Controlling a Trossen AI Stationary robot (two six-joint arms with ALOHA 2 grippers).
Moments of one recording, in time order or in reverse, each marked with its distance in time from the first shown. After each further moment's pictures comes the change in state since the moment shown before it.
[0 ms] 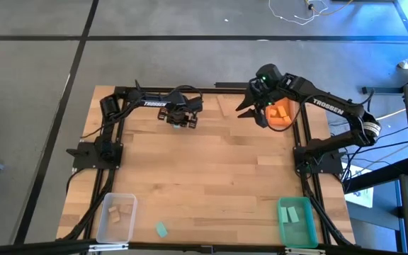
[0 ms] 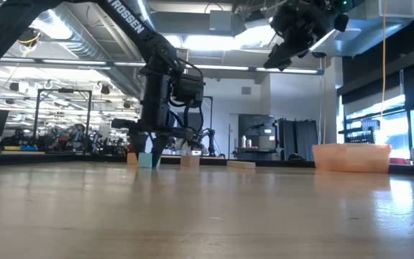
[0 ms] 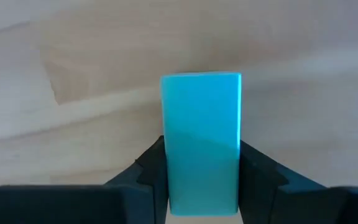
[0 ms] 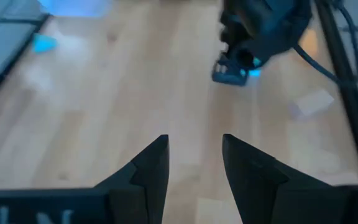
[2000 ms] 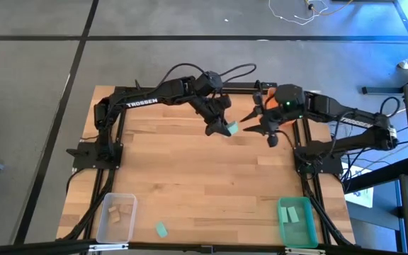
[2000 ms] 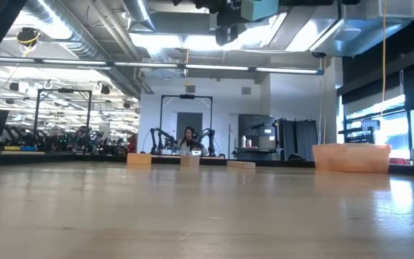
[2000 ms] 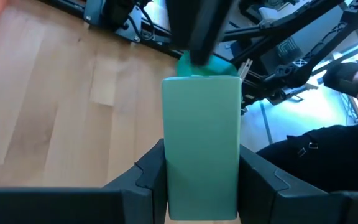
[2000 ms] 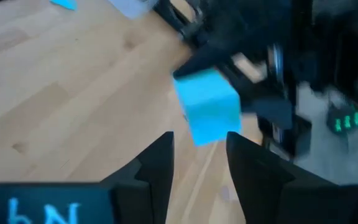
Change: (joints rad) left arm -0.181 -0.104 0.575 0.298 0.806 0.629; right arm 0.396 -0.258 -0.008 0.064 0.393 -0.305
